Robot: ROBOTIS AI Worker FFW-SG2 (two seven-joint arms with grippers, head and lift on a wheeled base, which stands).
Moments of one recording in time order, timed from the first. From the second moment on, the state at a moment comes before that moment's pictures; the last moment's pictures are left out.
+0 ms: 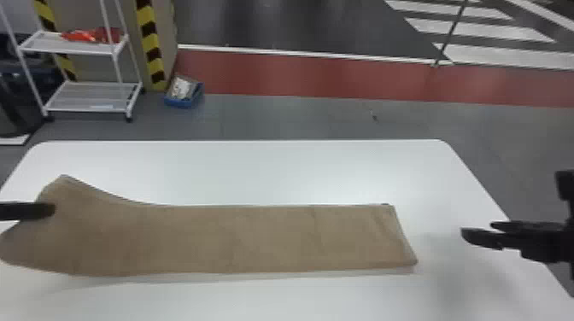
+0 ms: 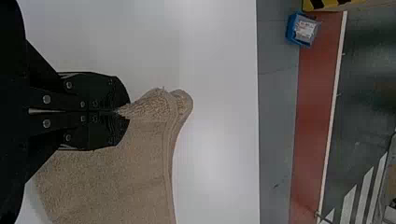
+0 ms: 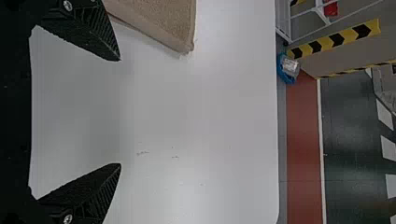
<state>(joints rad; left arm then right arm) -0.19 0.25 0.30 -1.86 -0.65 1.28 -1.29 -0.07 -0.29 -0.55 -1.70 0.44 0.89 1.19</state>
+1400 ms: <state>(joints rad) -0.33 0.01 -0.56 -2.05 -0.85 1.55 -1.05 -0.01 -0.30 -0.57 -1.77 0.42 0.92 1.20</state>
